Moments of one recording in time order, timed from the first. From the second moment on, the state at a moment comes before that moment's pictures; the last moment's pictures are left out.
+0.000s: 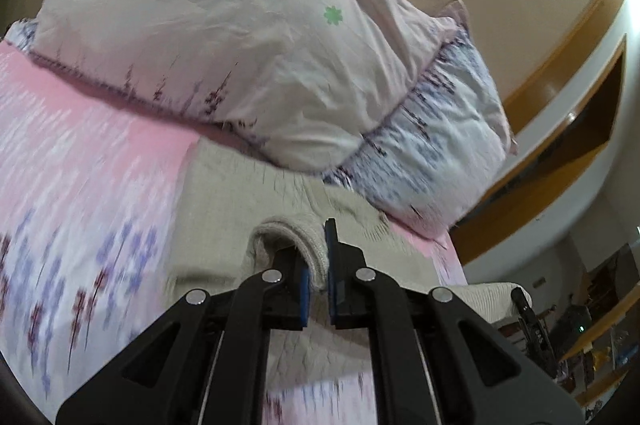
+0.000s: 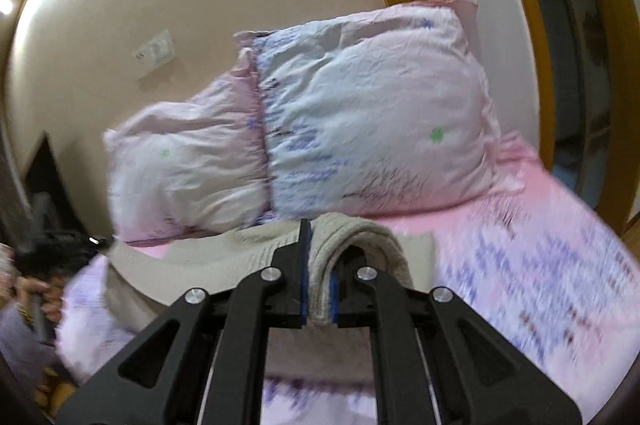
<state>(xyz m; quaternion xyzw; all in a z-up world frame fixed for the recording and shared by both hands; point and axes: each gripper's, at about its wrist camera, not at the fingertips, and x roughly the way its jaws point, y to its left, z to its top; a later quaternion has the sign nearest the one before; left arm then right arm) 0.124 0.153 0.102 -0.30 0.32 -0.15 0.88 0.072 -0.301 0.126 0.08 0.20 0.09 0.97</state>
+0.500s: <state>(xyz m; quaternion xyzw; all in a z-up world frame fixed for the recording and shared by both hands) 0.239 0.140 0.050 -0.31 0.38 -0.10 0.87 0.216 -0.342 0.039 0.26 0.35 0.02 0.90</state>
